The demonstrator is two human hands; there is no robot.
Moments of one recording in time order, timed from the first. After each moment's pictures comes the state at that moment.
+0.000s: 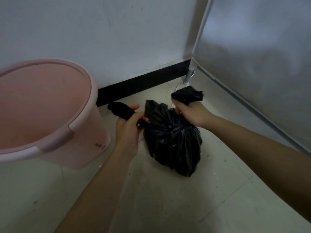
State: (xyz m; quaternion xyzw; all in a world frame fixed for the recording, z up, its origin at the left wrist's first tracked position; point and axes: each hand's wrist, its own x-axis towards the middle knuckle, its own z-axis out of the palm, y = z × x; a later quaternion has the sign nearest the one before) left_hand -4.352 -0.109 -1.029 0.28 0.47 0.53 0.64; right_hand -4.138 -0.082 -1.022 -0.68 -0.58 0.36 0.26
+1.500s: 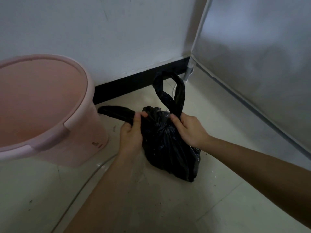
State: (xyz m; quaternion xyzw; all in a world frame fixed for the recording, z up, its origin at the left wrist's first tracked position) left_hand -4.342 -0.124 -1.052 0.36 0.54 0.48 0.59; right_hand -4.148 -0.126 -1.064 -0.68 -0.64 0.28 0.23
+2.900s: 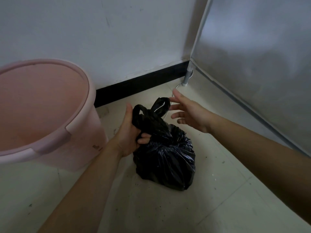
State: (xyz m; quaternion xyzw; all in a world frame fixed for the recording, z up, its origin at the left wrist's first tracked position) left_hand -4.363 -0.091 -1.047 0.31 0.31 0.28 0.85; right_hand -4.141 -0.084 -1.009 -0.59 -0.41 0.62 0.31
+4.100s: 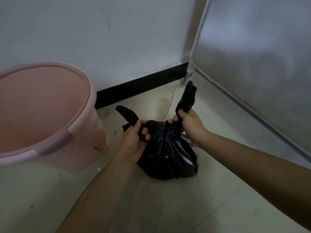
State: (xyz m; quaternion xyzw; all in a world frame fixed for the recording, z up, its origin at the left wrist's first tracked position) left_hand -4.347 -0.105 -1.070 0.17 0.42 0.44 0.77; right_hand -4.167 -0.108 -1.038 -0.64 -0.36 0.50 0.47
